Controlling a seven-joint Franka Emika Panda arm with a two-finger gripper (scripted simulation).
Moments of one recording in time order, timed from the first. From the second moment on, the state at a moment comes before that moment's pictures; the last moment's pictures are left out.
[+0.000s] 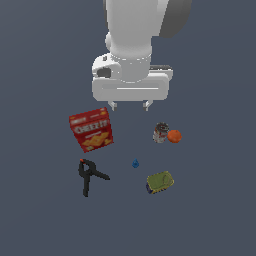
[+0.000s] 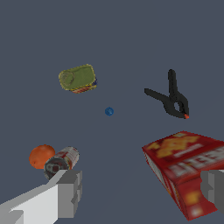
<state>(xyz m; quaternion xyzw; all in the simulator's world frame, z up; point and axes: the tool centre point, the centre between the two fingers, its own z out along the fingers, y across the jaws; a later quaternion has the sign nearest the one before) 0.002 0.007 0.330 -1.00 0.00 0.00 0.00</state>
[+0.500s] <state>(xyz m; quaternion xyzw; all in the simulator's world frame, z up) 0.005 -0.001 0.341 -1.00 -0.02 -0.01 -0.01</state>
